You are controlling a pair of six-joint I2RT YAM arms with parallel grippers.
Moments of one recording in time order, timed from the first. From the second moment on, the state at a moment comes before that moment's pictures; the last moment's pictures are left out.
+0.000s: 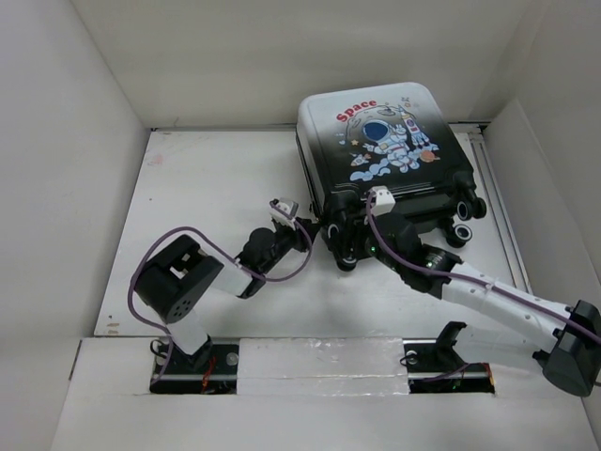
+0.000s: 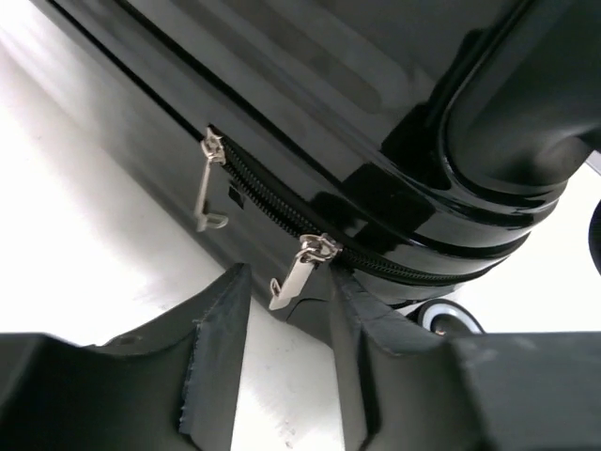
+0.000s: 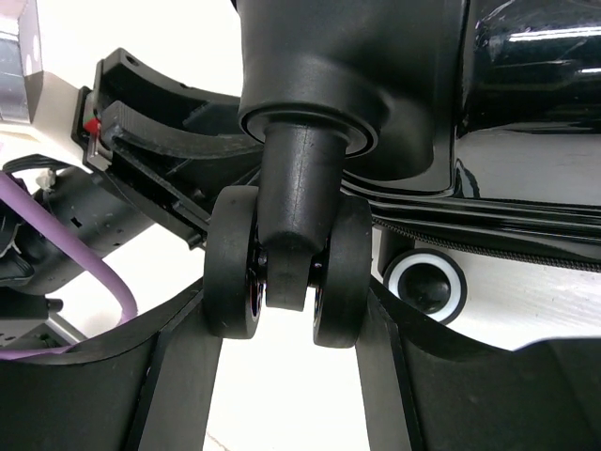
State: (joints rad) left arm -0.72 1.66 0.44 1.17 -0.03 -0.32; right arm 0.86 1.06 0.76 -0.13 0.20 0.56
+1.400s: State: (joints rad) left arm -0.67 1.74 0.59 1.06 -0.06 -0.36; right arm 0.87 0.99 0.71 -0.13 0.22 0.55
